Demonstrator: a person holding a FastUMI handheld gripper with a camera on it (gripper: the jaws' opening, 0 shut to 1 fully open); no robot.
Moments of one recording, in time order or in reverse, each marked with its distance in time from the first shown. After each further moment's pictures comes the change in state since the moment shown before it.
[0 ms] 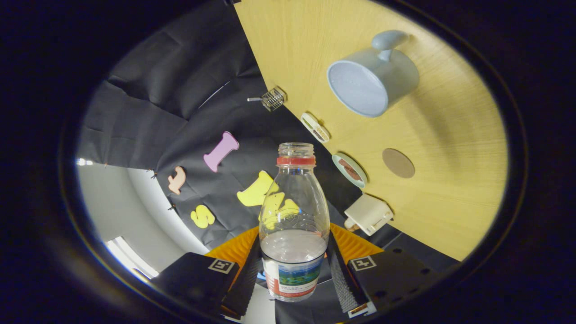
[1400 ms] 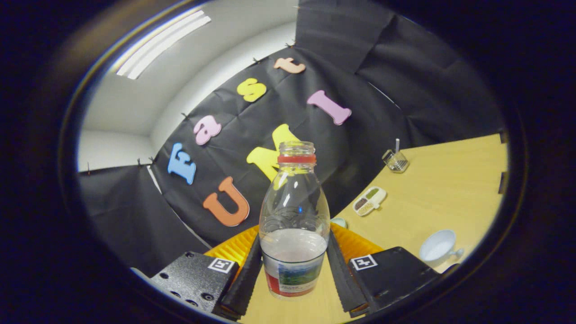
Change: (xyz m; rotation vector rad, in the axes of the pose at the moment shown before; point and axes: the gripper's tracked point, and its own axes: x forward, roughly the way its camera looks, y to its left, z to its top) arm 0.002 0.028 -0.086 -1.589 0.085 0.028
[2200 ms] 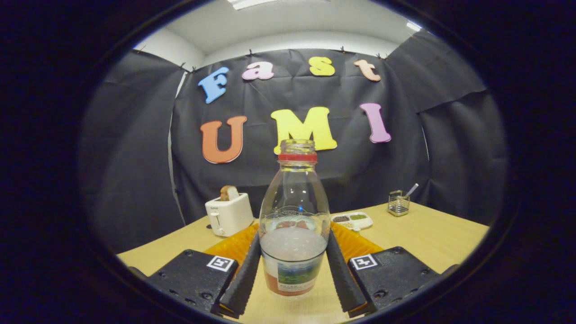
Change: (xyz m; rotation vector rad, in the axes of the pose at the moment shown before) arm 0.063 -0.059 -0.110 -0.607 0.074 -0.008
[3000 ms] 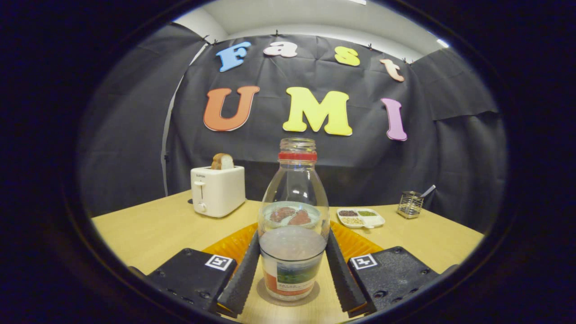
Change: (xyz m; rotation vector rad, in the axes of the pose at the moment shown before) arm 0.083 0.015 -0.067 -0.137 0.051 -0.019
